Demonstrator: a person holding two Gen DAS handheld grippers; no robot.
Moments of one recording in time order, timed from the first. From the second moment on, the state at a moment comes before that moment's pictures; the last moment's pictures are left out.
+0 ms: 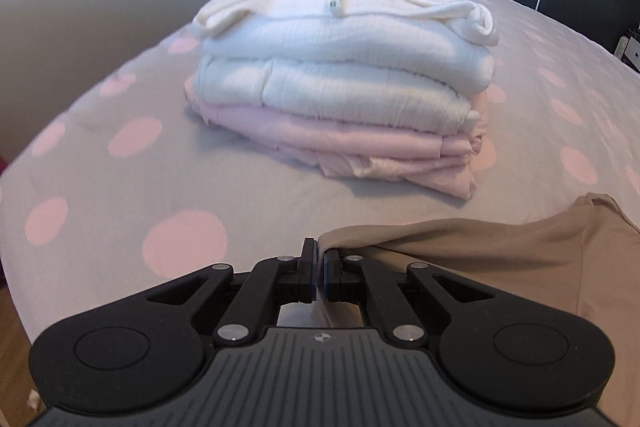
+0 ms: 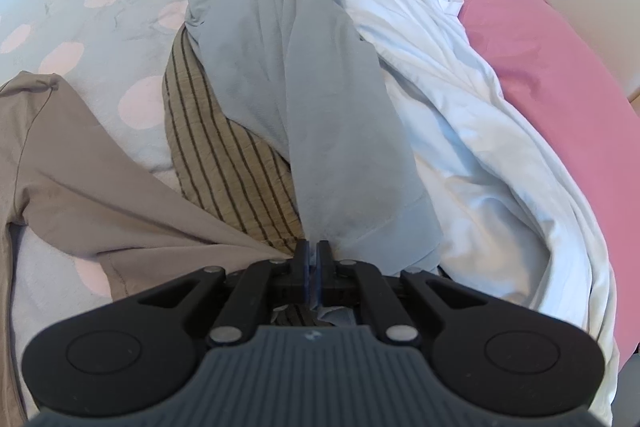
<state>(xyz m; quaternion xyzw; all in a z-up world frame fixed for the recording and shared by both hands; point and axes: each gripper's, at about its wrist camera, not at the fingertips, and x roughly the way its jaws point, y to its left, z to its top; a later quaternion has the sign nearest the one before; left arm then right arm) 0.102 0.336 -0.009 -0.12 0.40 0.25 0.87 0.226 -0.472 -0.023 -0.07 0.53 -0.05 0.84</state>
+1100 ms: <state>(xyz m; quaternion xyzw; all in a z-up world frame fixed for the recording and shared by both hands) -0.002 0.145 0.018 0.09 0.44 -0.19 0.87 0.085 -0.331 -0.006 -0.16 0.49 0.22 0.83</state>
